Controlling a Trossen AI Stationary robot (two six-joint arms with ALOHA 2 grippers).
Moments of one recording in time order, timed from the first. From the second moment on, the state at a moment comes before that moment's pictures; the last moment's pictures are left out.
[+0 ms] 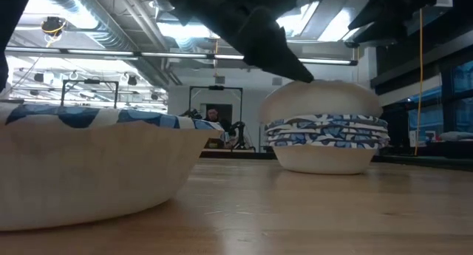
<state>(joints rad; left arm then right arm) -0.04 1.88 1.31 -0.02 -0.04 0.27 -0.38 0.64 0.83 -0.62 0.14 0.31</state>
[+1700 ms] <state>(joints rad) 0.02 0.96 0.59 -0.04 0.05 -0.27 -0.35 0.63 0.83 -0.68 0.14 0.34</state>
